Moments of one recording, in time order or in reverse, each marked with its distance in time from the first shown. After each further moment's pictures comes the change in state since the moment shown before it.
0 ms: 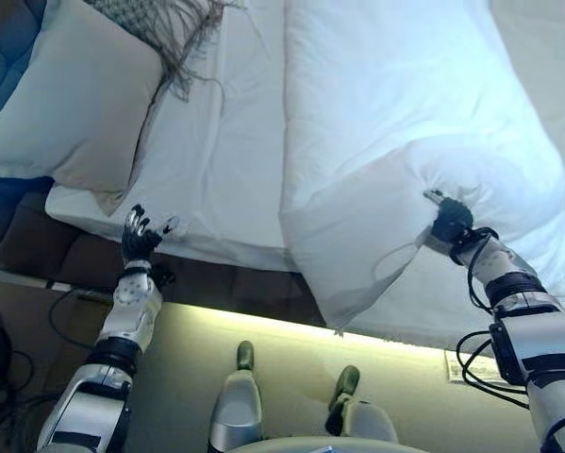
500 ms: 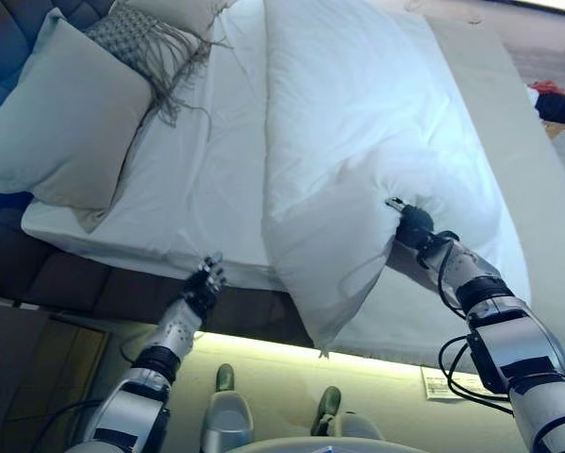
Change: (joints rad) left arm 0.066 -0.272 -0.015 0.264 -0.639 0.331 -0.339; right arm 0.027 0.089 0.116 -0.160 0.040 0.003 -0.045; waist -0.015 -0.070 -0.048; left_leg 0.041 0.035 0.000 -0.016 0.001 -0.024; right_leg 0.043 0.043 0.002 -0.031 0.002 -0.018
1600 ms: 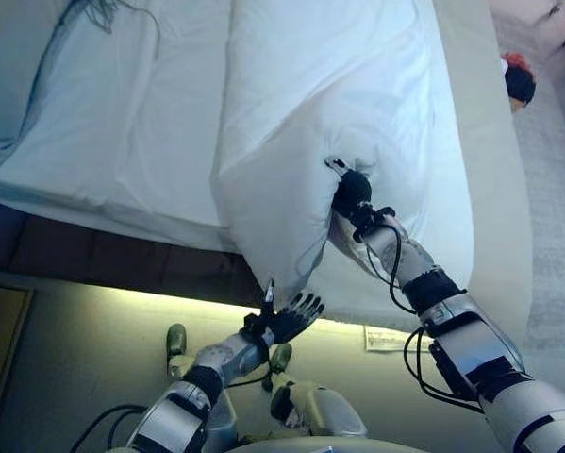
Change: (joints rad) left arm -0.062 -0.180 -0.200 0.005 -0.713 0.389 -0.175; right arm 0.000 0.157 0.121 -0.358 0.195 -0.182 -0.054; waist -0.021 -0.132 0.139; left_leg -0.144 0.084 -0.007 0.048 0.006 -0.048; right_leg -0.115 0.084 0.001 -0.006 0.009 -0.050
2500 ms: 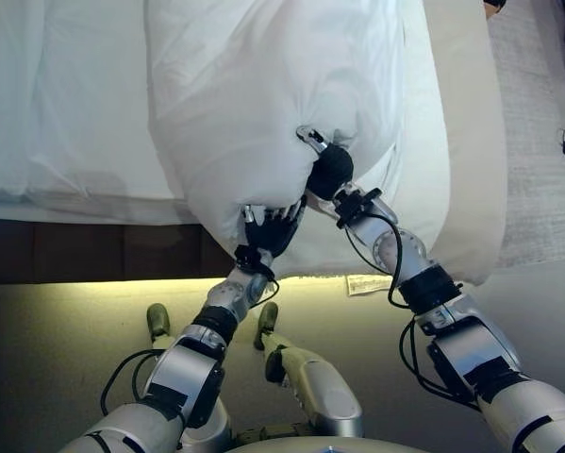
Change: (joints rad) left arm -0.252 -0.025 0.249 0.000 -0.022 -0.300 -0.285; right arm 0.036 0.002 0.004 -0.337 -0.024 0.066 0.008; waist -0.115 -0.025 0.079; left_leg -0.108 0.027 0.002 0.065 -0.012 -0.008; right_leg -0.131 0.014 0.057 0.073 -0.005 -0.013
